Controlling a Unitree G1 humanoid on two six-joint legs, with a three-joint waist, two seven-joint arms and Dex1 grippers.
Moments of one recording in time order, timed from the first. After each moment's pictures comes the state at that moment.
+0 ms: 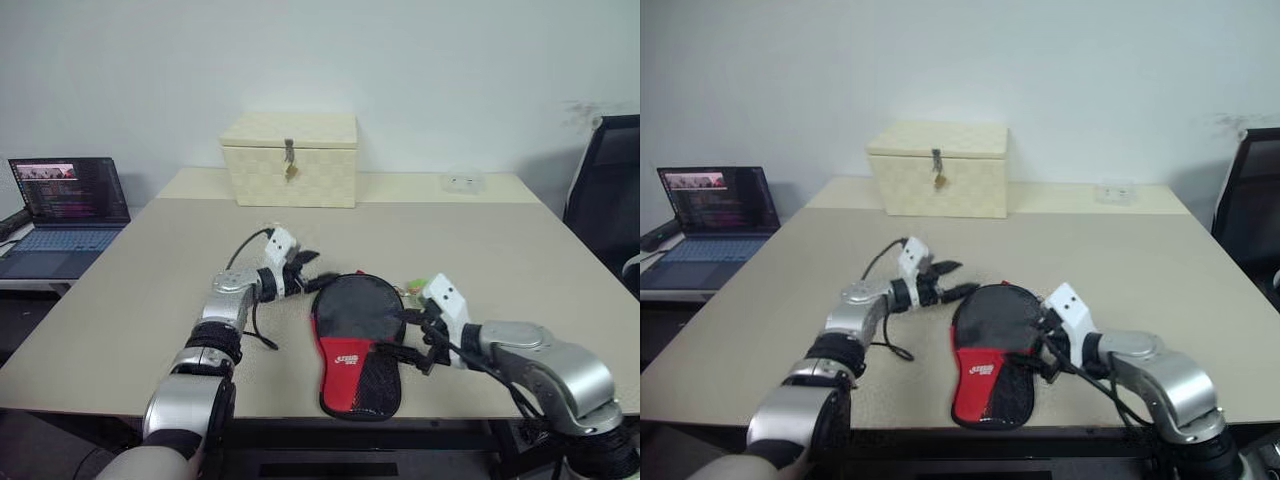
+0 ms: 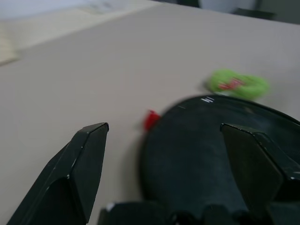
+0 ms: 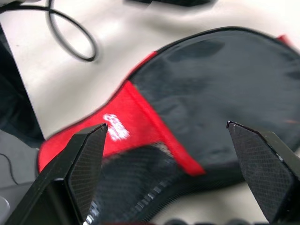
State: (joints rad) left arm -0.94 0.33 0.04 0.90 -0.08 -0.01 -1.07; right arm -0.42 -0.55 0.05 -0.49 0.44 1.07 0.70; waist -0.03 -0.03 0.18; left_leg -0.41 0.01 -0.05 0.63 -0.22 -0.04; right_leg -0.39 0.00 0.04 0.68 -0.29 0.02
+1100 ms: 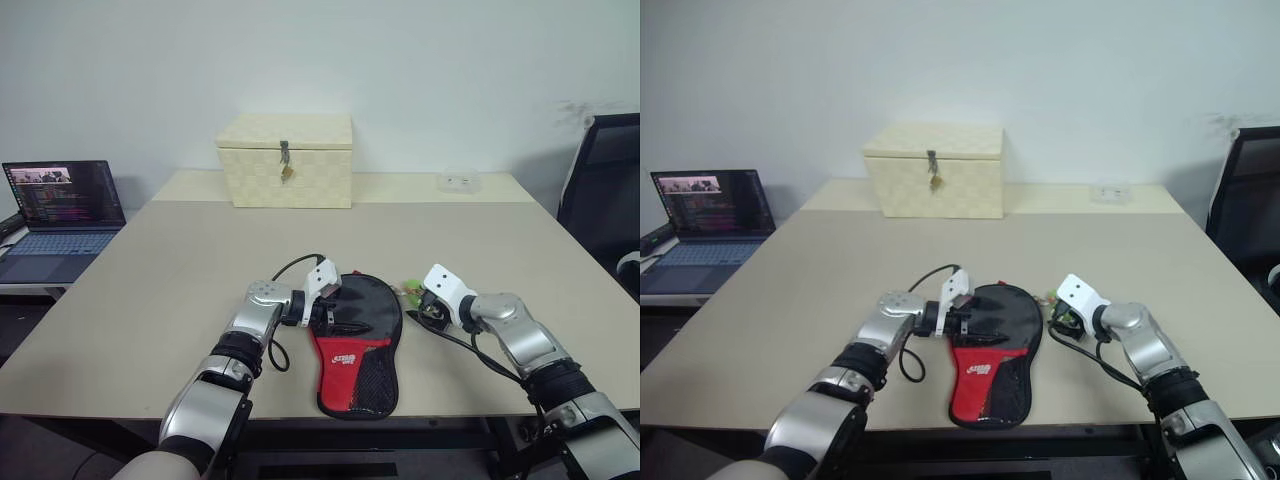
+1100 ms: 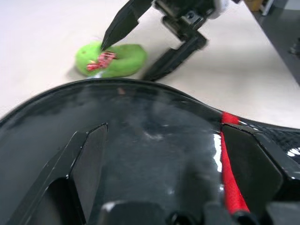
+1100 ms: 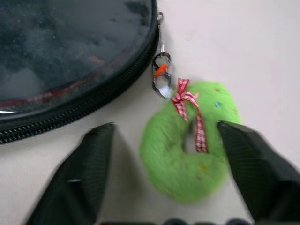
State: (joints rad) left arm -0.93 0.26 -0.14 0.95 -0.04 -0.12 -1.30; right arm -0.67 -0.54 0.27 0.38 -0.06 0.31 0.72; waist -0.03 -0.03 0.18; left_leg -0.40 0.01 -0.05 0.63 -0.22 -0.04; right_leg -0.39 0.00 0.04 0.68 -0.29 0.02
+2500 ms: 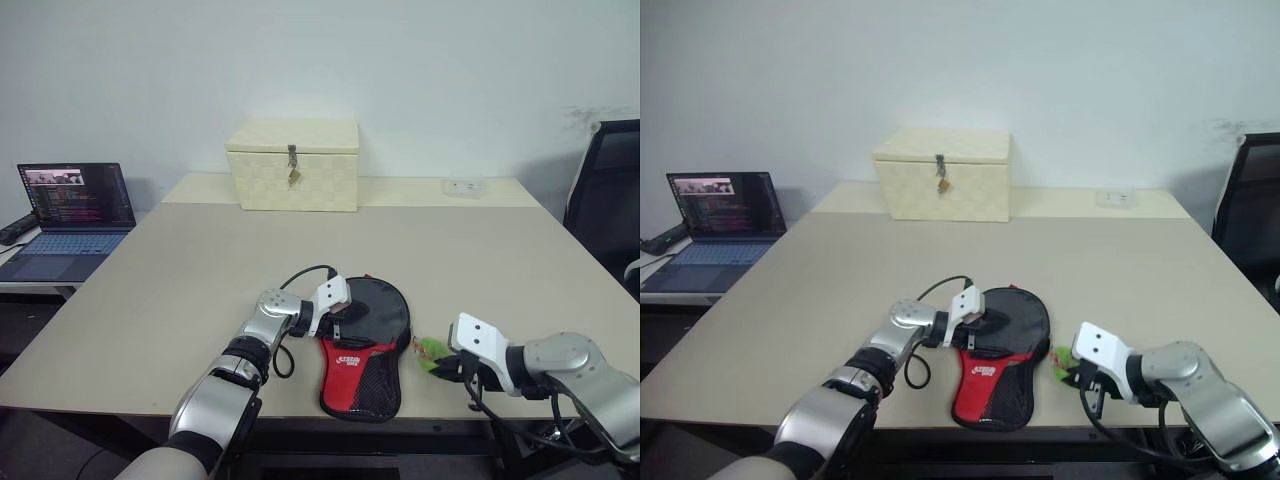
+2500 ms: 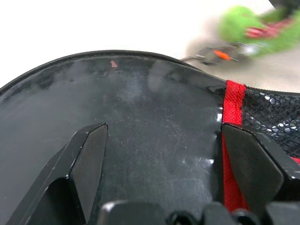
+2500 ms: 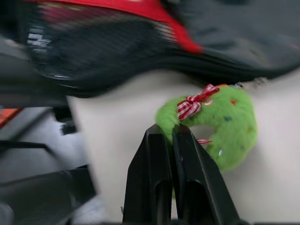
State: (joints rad) left arm -0.96 0.22 -0.18 1.14 0.04 -0.31 -1.25; right arm -0.21 -0.86 0.18 -0.55 0.18 0.77 1.00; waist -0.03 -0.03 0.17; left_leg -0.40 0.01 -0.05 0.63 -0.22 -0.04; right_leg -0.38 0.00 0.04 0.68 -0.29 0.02
